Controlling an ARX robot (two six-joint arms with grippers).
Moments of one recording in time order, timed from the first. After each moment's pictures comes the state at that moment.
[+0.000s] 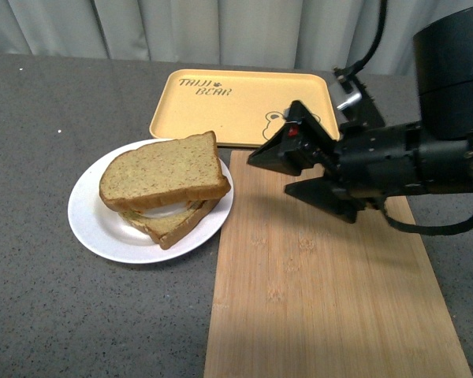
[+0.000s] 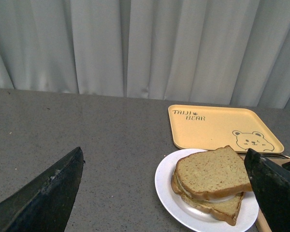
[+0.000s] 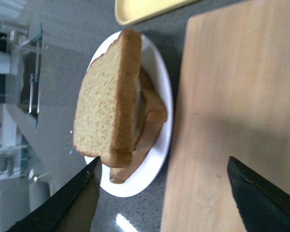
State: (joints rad) left arm 0.00 0.00 0.02 0.00 0.00 -0.01; right arm 0.29 2.10 0.89 0.49 -0.62 0.65
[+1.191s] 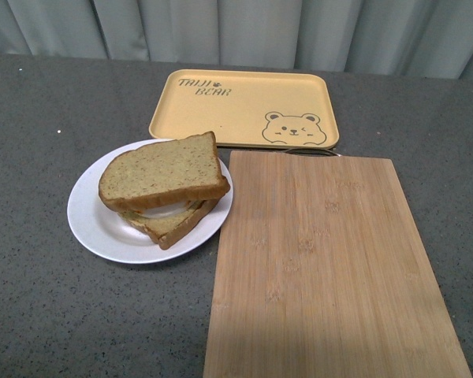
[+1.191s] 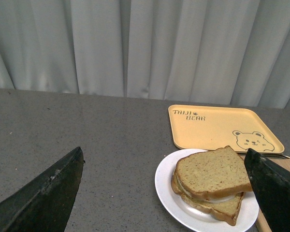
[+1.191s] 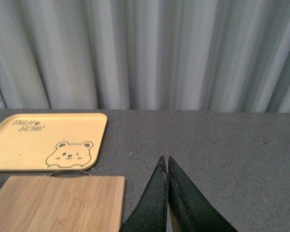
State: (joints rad) left arm 0.00 0.00 0.02 0.00 0.00 -0.01; right arm 0.00 1.08 0.04 1.01 0.00 0.00
